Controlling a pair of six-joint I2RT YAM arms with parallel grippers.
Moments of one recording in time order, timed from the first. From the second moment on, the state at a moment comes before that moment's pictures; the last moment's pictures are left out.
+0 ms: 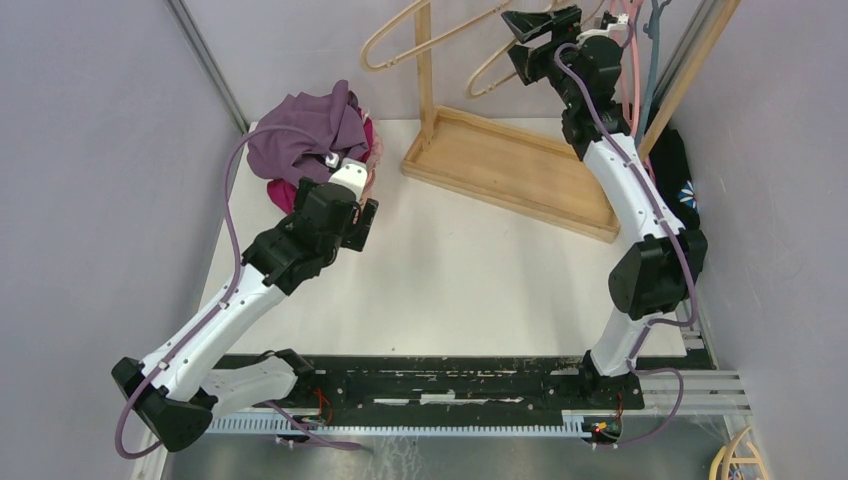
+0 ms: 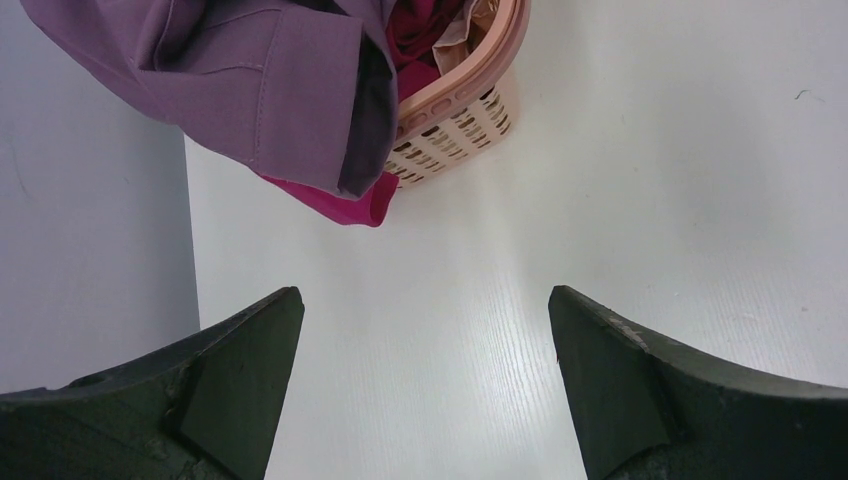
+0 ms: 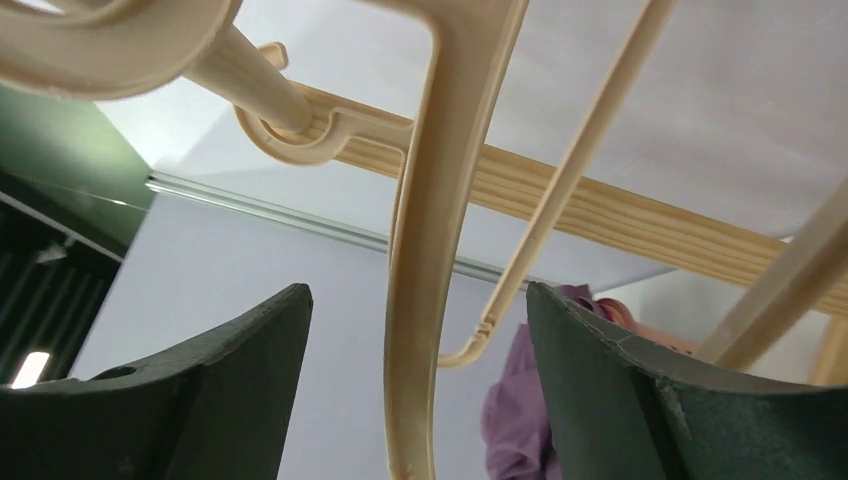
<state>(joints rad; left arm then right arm) -0.66 1.06 1.15 -0.75 -0.60 -0.02 0.20 1.82 1.83 0.18 -0.18 1.36</state>
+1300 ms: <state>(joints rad) -0.66 1.03 1.12 -0.72 -0.59 -0.02 0.21 1.72 2.02 -0.58 0.10 0.41</state>
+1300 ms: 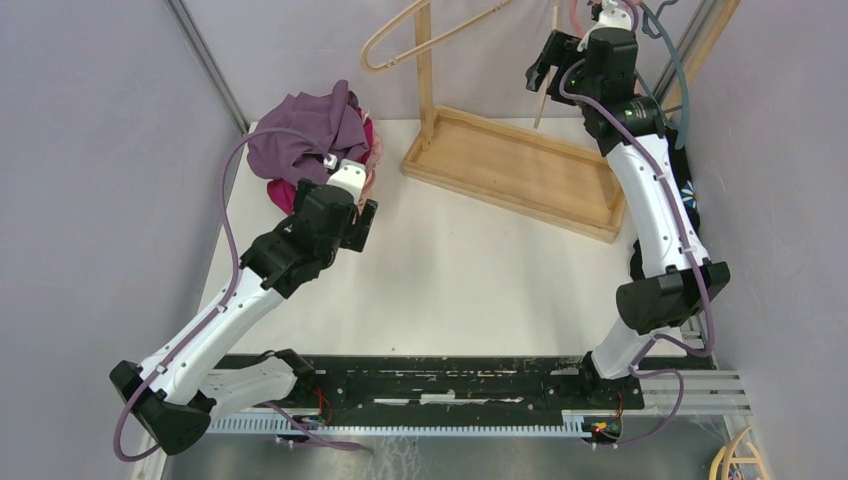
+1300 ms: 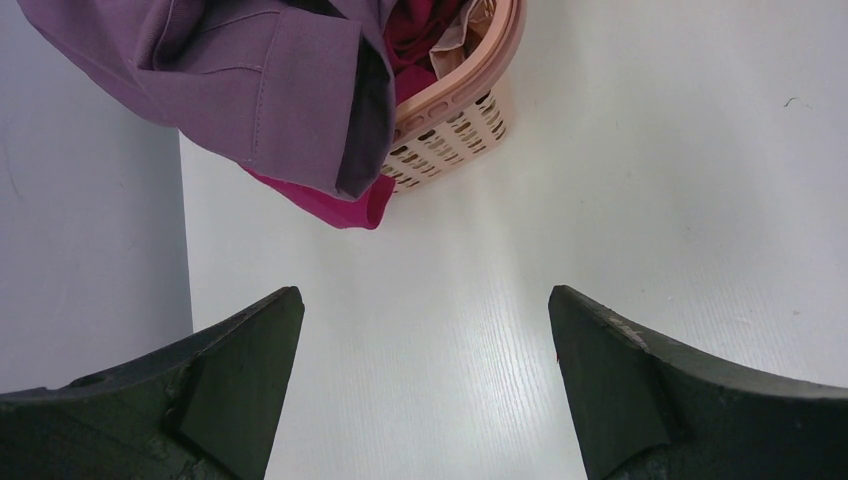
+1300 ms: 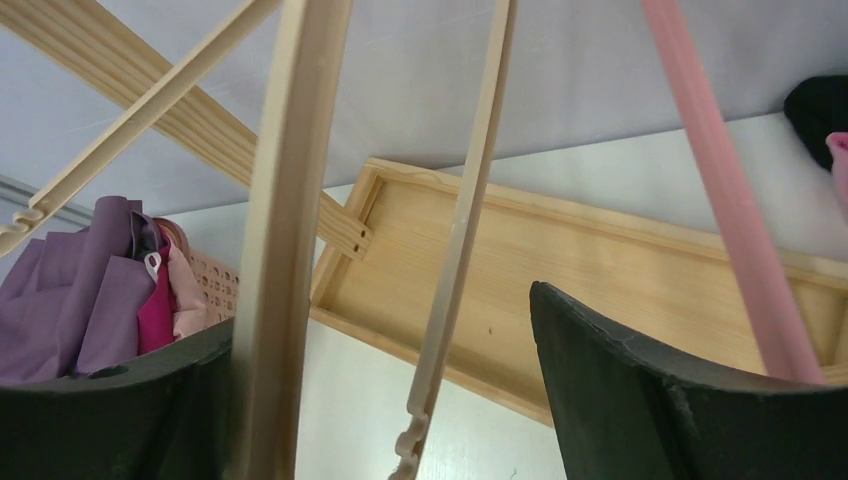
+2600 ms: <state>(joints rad) -0.55 1.21 1.32 -0.60 -0.47 -0.04 0.71 1.40 1.61 -0.63 0.12 -0.18</state>
